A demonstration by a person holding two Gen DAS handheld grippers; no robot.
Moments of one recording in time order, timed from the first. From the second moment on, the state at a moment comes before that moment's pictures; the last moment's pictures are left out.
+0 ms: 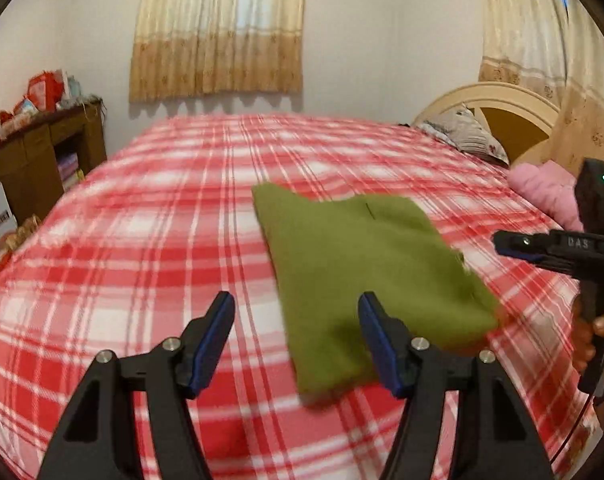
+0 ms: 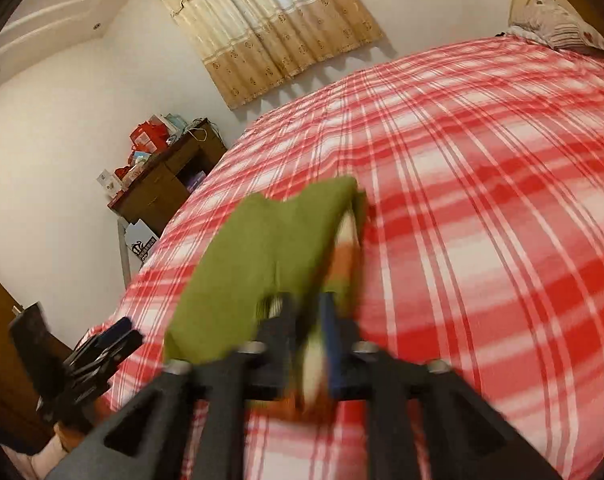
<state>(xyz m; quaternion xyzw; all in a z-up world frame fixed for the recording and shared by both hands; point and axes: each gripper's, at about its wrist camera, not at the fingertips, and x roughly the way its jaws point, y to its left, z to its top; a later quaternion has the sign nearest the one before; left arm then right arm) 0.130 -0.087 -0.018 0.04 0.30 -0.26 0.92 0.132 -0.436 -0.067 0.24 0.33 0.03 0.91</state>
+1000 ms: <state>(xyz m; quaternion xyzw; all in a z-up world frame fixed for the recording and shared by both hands) 0.204 -0.153 -0.075 0.02 0.39 -0.23 0.89 0.222 -0.441 -0.076 0.13 0.35 -0.04 0.93</state>
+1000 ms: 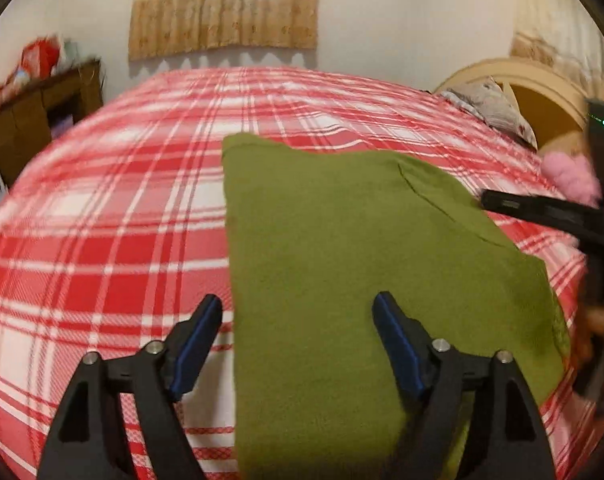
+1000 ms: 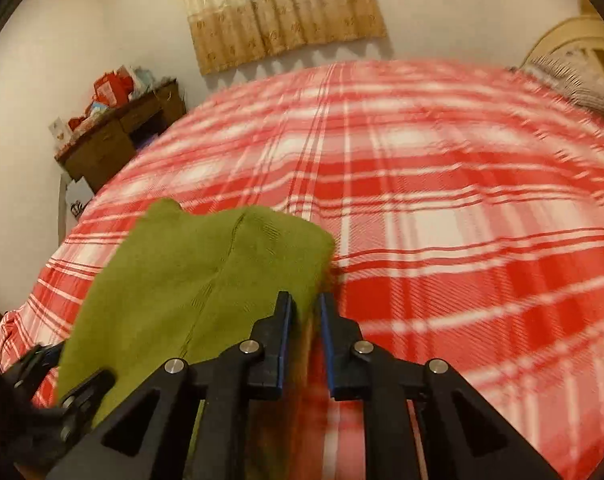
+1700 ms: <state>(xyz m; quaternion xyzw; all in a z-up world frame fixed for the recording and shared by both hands) 0.179 -0.168 -0.060 0.11 0.36 -0.19 0.90 0.108 -0.425 -0.146 0.30 0.32 0.01 0.90</state>
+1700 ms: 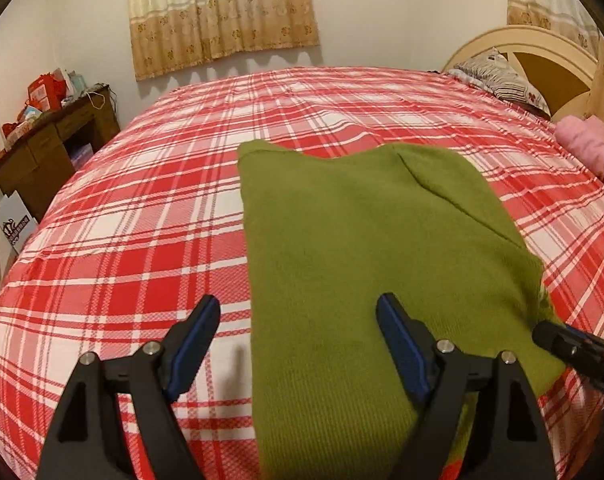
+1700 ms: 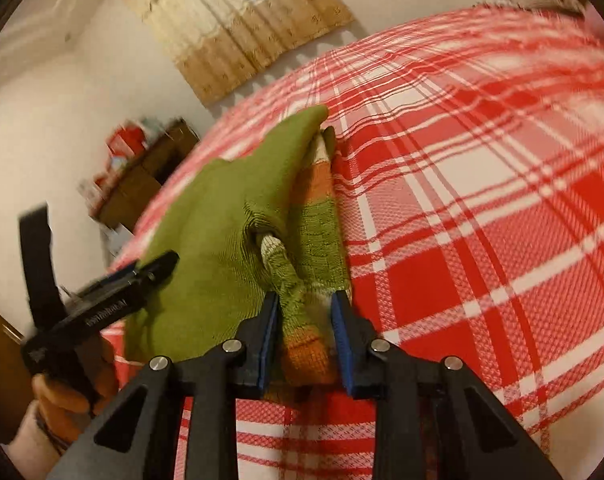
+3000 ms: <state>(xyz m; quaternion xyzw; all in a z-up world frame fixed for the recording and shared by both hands) 0.250 -0.149 -0.089 -0.03 0.43 -0.27 0.86 0.138 -0.455 -0.095 0.29 0.29 0.01 0.91</state>
